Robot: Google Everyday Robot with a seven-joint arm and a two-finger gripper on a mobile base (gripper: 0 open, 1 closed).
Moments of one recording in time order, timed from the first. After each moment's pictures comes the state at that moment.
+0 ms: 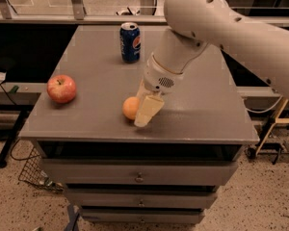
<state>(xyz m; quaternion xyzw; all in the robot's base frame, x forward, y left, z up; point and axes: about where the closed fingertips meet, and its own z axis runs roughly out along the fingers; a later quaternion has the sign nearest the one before) 0.513 0.006 0.837 -0.70 0.68 0.17 0.14</state>
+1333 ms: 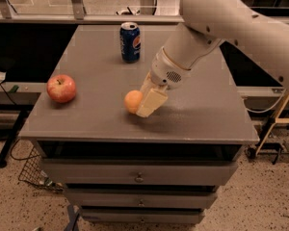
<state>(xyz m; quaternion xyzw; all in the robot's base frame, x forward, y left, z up) 0.523 0.001 0.849 -0.68 0.69 0.20 0.17</state>
